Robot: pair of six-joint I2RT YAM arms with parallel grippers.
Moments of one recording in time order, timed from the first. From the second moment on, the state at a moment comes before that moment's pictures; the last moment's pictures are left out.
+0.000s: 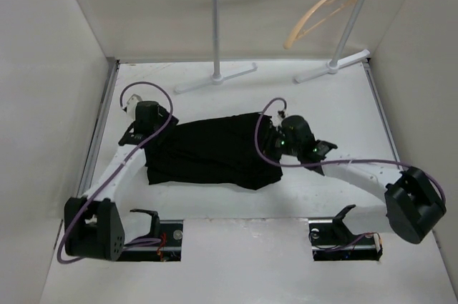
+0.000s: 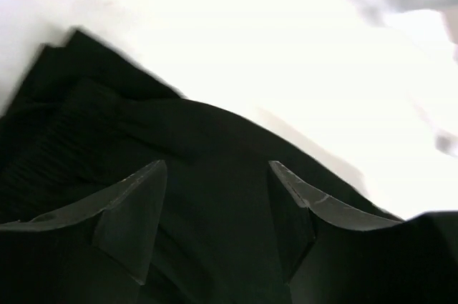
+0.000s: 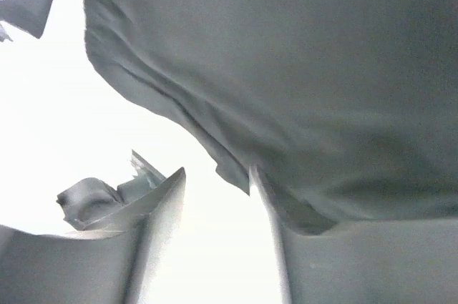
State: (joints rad) left arm -0.11 1.23 0.73 -0.25 -0.15 -0.91; right arm 0.69 1.30 0.65 0.03 -0.25 1.02
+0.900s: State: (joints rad) left arm -0.16 0.78 0.41 -0.54 -0.14 -0.99; right arm 0.39 1.92 1.18 -0.07 -0.22 1.01
